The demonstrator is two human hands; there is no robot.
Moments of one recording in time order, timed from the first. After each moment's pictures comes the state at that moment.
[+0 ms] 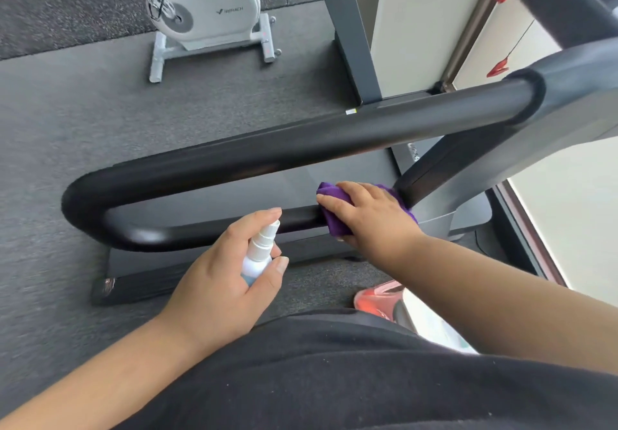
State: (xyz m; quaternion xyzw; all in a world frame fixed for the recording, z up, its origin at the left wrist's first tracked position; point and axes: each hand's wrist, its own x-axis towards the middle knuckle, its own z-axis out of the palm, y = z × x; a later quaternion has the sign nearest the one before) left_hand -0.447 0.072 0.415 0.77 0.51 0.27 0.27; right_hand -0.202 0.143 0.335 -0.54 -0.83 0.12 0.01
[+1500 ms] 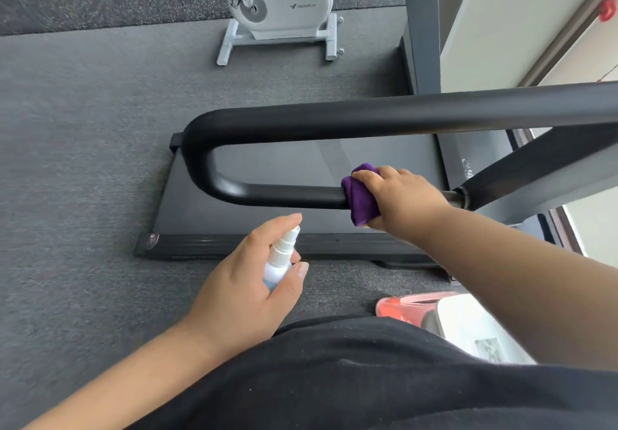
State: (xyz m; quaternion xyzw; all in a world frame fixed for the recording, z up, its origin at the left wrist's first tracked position) left_hand -0.495 0.000 0.406 0.71 0.60 0.29 0.23; right_hand -0.255 0.166 0.337 -0.50 -0.86 0.08 -0.03
